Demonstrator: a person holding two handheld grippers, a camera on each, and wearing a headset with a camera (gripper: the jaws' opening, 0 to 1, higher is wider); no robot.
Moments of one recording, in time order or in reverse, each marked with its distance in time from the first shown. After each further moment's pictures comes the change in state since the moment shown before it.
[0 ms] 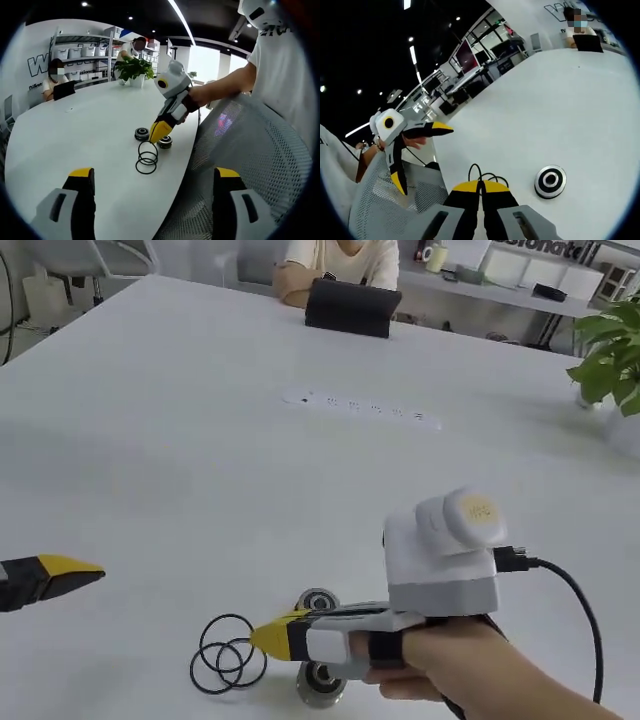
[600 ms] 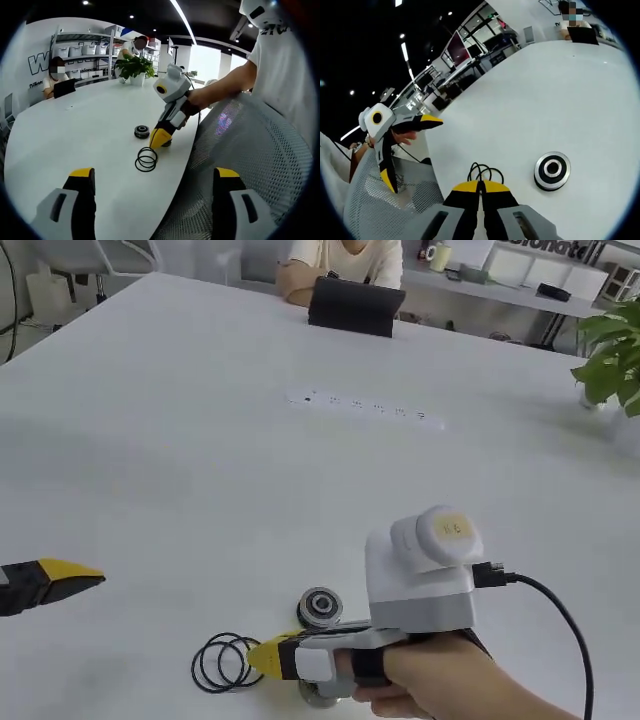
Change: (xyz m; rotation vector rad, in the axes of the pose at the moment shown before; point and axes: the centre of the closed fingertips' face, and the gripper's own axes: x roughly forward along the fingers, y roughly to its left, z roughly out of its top) left arm 0.000 0.000 -0.005 -0.010 0.011 0.002; right arm 0.011 -0.012 -0.016 0.036 0.046 -0.053
